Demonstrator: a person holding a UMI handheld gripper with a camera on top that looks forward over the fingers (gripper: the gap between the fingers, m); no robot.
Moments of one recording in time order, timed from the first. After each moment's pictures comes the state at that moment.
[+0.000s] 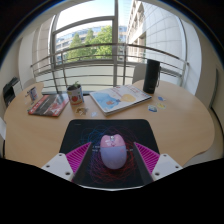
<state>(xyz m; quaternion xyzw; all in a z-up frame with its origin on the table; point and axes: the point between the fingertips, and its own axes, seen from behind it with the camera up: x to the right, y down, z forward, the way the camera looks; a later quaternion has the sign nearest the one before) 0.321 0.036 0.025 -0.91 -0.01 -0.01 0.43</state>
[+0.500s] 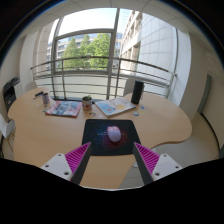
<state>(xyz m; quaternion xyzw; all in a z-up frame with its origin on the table) 0.288 -0.150 0.169 -0.89 0.00 -0.06 0.46</state>
